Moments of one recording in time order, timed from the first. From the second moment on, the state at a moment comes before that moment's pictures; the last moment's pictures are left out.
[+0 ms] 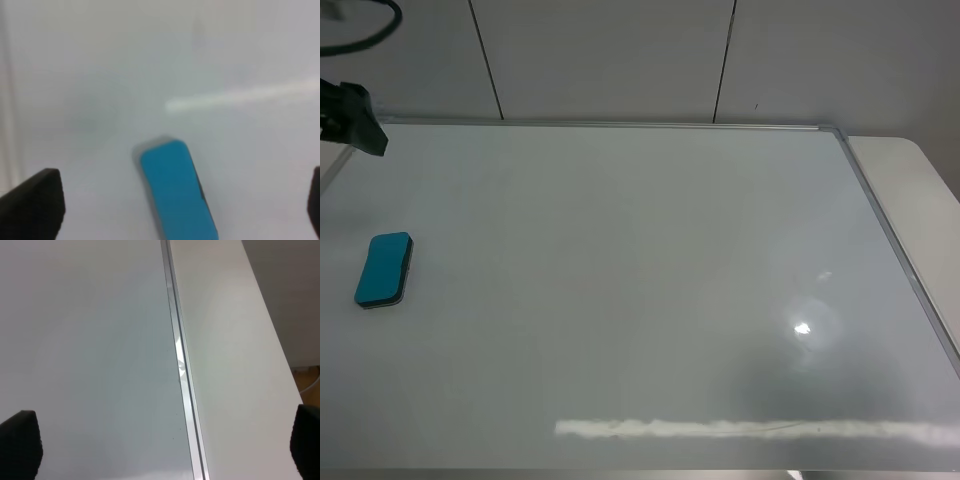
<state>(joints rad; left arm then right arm) 0.00 1.28 -1.03 0.01 0.75 0.08 0.01 0.00 -0.51 -0.07 1.06 0.00</state>
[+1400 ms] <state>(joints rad) 0.00 -0.01 -0.51 0.03 1.05 -0.06 0.01 0.00 -0.51 -0.07 1.06 0.00</state>
